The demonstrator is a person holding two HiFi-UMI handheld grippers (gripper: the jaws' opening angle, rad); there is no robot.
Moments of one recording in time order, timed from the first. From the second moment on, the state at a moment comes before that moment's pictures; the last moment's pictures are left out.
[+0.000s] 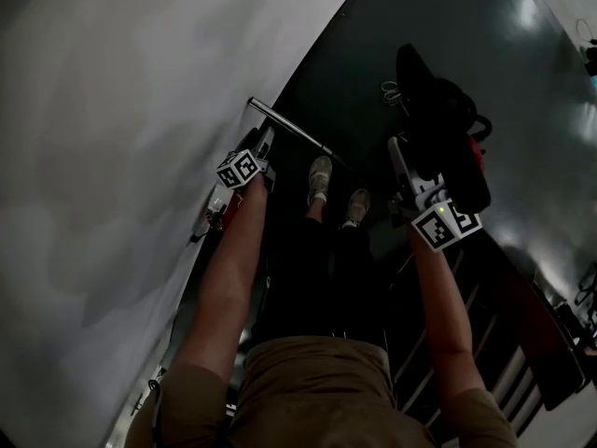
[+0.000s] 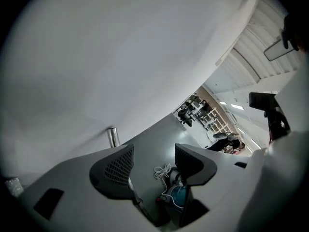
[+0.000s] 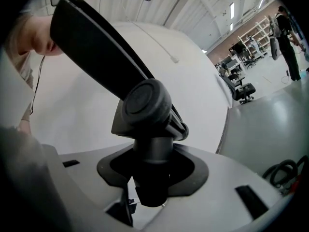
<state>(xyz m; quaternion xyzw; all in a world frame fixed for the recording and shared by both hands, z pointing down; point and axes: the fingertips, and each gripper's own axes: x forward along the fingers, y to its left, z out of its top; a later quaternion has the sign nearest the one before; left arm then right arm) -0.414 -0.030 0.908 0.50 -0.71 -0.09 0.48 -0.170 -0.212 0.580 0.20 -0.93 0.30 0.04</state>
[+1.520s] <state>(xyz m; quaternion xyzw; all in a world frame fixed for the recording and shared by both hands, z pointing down) -0.373 -0.099 0.973 0.58 -0.64 -0.09 0.50 0.009 -0.199 0.741 0.35 -0.85 0.37 0.13</state>
